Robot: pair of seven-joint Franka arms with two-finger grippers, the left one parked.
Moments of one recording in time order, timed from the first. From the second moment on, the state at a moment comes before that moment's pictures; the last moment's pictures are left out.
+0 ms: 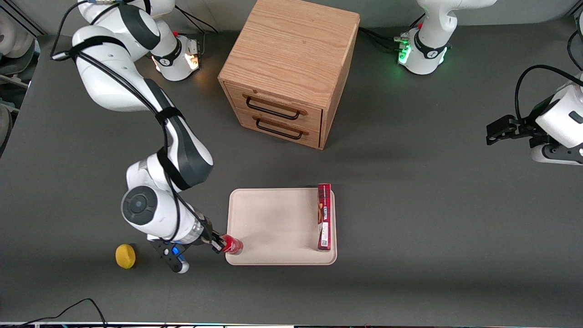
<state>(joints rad) 0.19 0.94 0.30 -0.92 -0.17 1.95 1.15</state>
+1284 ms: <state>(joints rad) 0.00 0.06 0.16 -1.31 -0.02 1.36 0.43</state>
